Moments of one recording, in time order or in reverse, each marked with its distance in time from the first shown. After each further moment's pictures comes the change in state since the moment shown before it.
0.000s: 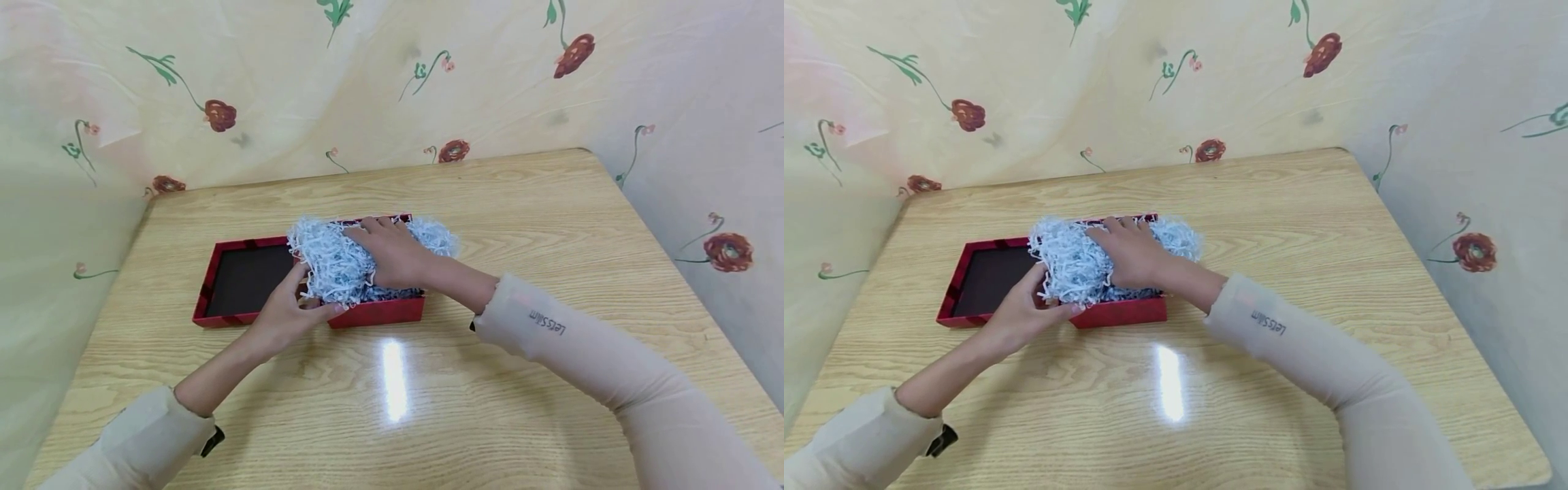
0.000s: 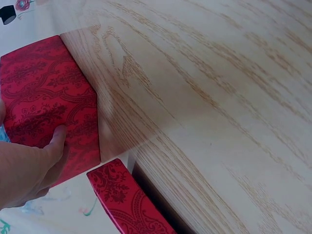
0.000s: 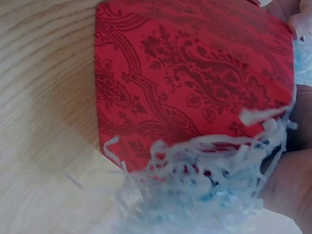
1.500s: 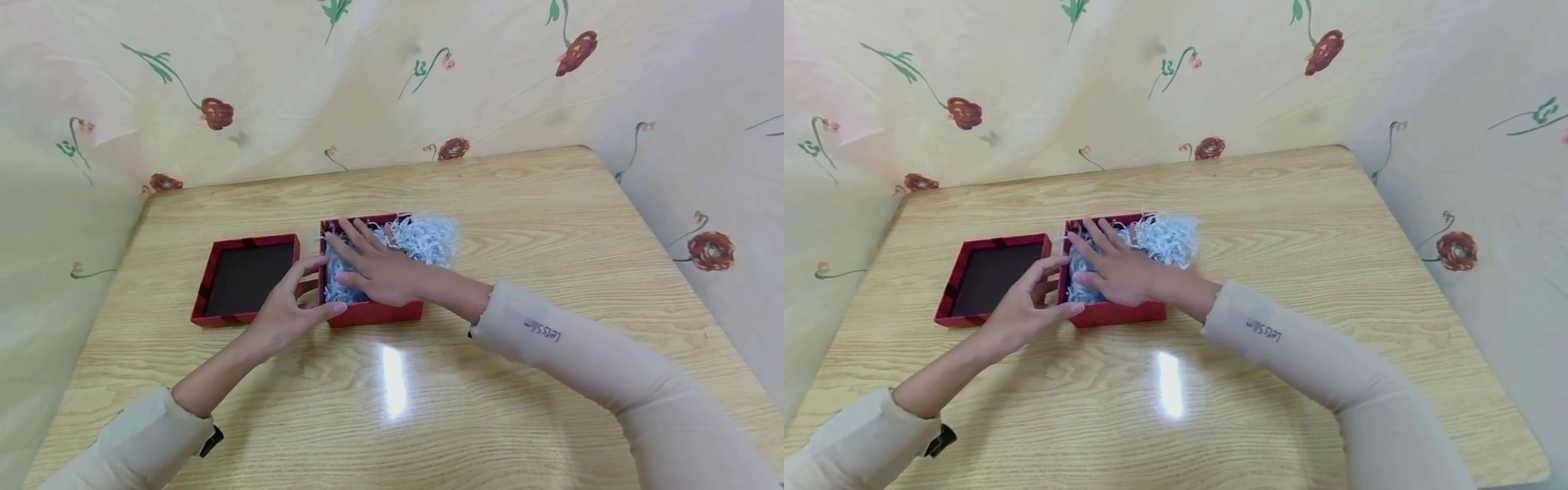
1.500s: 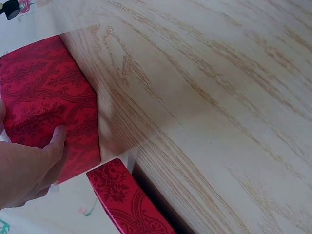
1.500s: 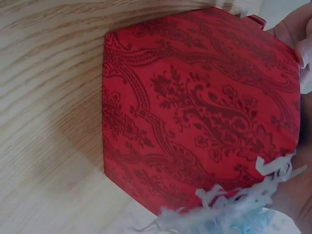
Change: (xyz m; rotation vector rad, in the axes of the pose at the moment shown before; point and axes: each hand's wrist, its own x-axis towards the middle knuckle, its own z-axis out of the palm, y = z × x) left_hand 0.004 -0.002 0.000 -0.048 -0.023 0.043; right_hand -0.002 -0.003 0.017 0.078 -0.140 -0.067
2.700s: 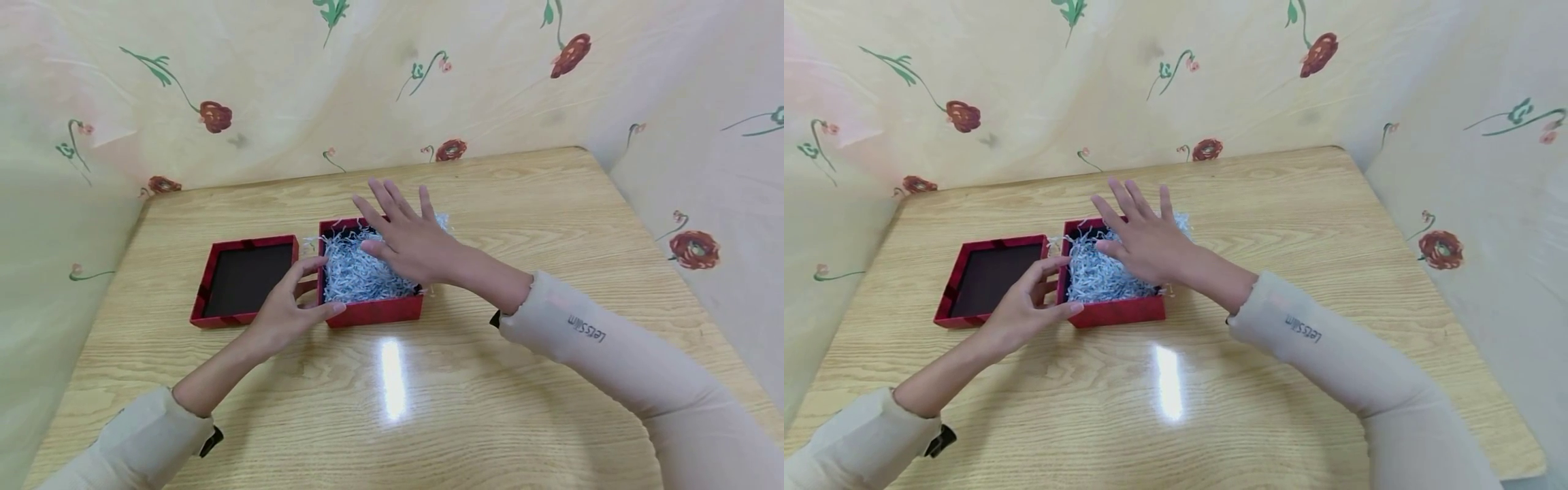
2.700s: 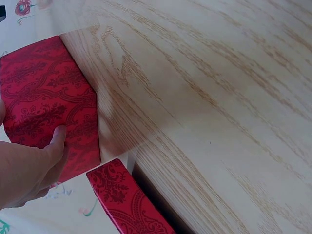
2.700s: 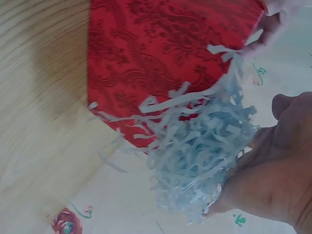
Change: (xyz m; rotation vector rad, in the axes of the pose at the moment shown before) left_hand 0.000 0.005 0.000 0.022 0.006 -0.012; right_hand -0.031 0.005 -0.045 -0.184 0.186 0.111
